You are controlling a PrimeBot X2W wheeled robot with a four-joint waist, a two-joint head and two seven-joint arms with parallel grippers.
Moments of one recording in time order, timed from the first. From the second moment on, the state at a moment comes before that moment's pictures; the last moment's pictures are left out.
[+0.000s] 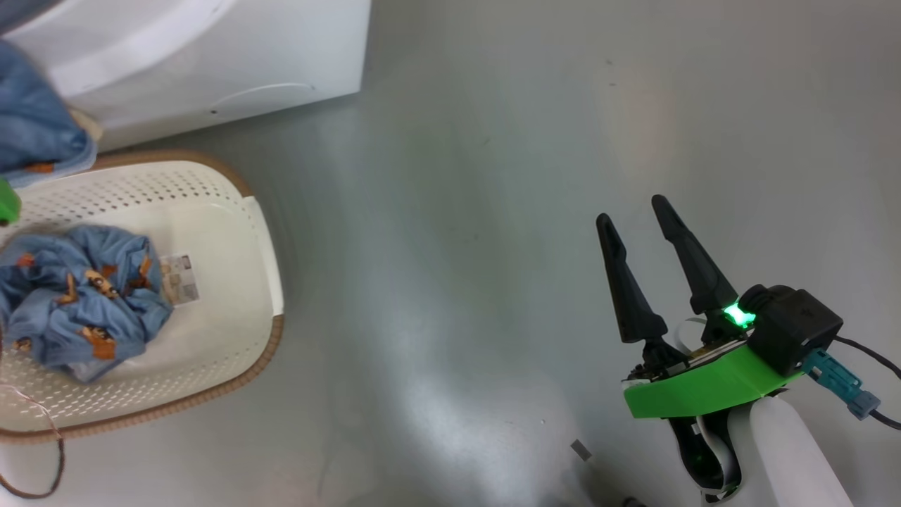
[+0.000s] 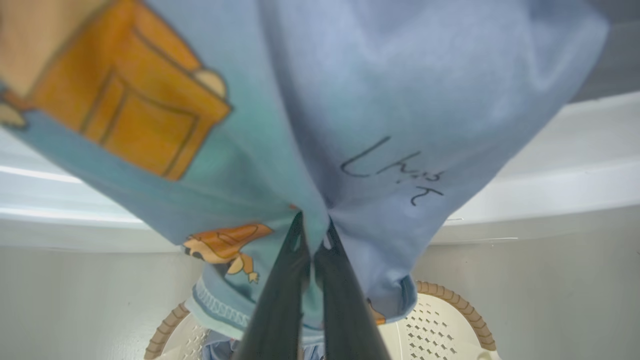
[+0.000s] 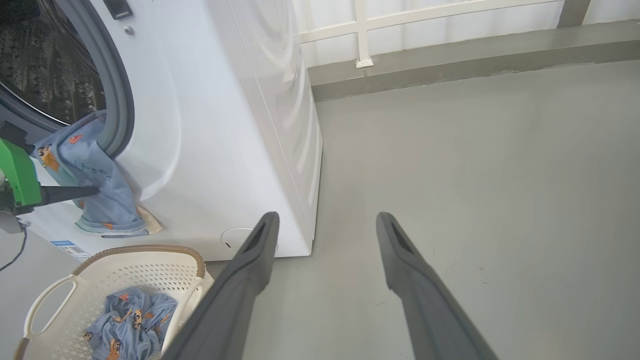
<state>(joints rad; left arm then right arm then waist) -1.08 0.44 -0.32 1.02 -0.61 -0.06 0.10 -0.27 -0.06 0.16 0.00 0.29 0.12 -0.25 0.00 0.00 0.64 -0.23</state>
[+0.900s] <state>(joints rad) -0.94 0.69 -0.26 0.22 -0.65 0.12 0.52 -0.29 -0.05 0.19 -0.01 0.33 0.12 -0.26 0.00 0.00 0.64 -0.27</state>
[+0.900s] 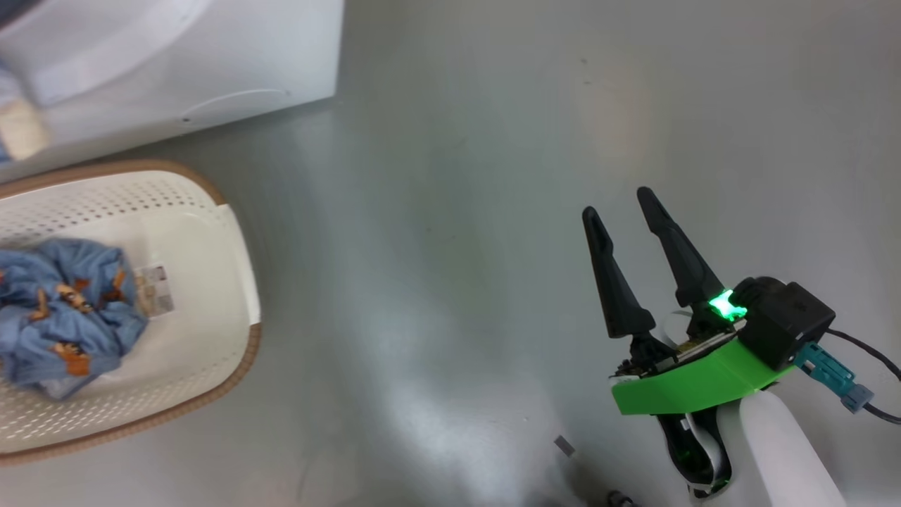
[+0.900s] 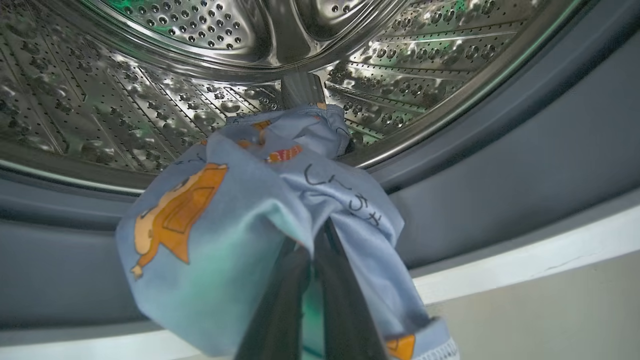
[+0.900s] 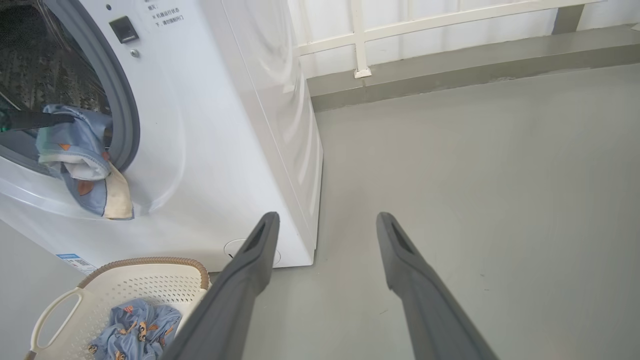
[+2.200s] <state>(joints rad) -1.50 0.71 -0.31 0.75 -0.37 0.12 0.02 -0.36 -0.05 0.29 0.00 0.43 0.12 -0.26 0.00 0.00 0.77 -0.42</state>
